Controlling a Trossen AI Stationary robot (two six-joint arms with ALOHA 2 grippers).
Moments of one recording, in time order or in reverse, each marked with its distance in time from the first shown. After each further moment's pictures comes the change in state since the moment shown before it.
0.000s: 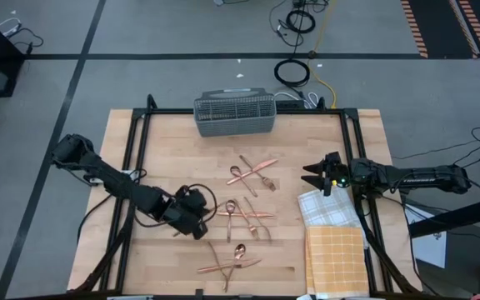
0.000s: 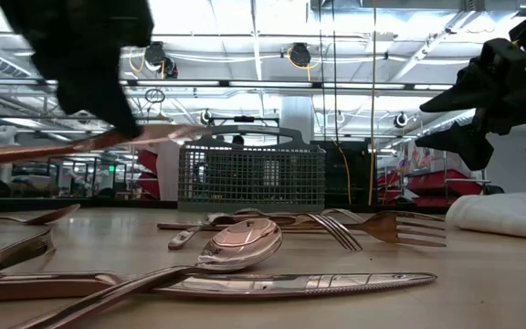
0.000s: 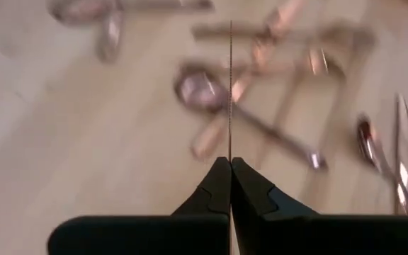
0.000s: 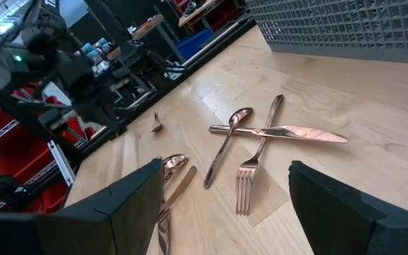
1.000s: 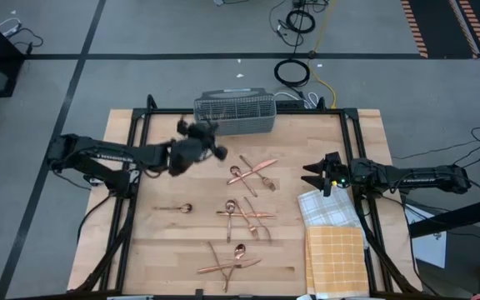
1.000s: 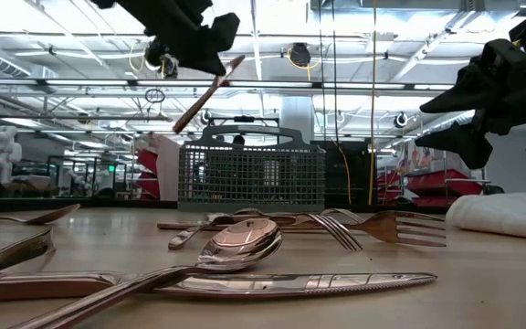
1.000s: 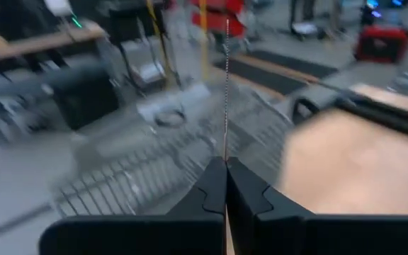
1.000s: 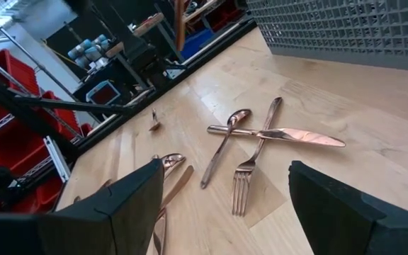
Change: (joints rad) left arm 0.538 -0.092 0.077 0.503 -0.472 0.728; right arm 0.000 0.000 0.000 -0.002 0.003 -0.034
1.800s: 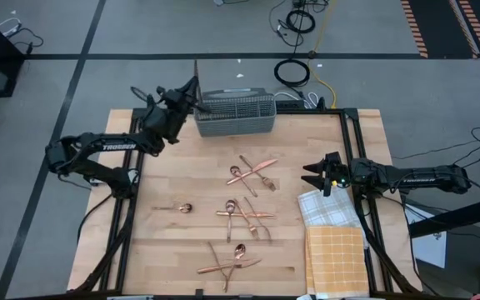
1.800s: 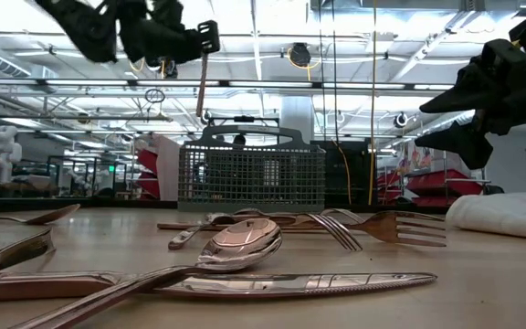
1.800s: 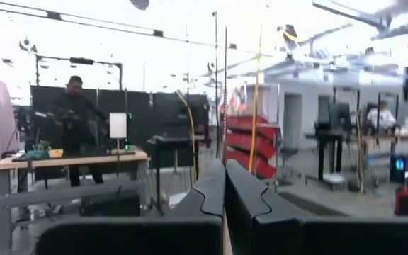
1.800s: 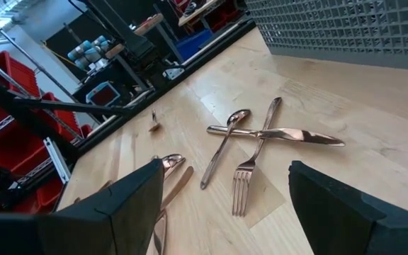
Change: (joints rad) left arm 0.422 0.005 -0.235 1.005 0.332 0.417; right arm 0.000 0.000 0.000 -0.001 0.003 0.012
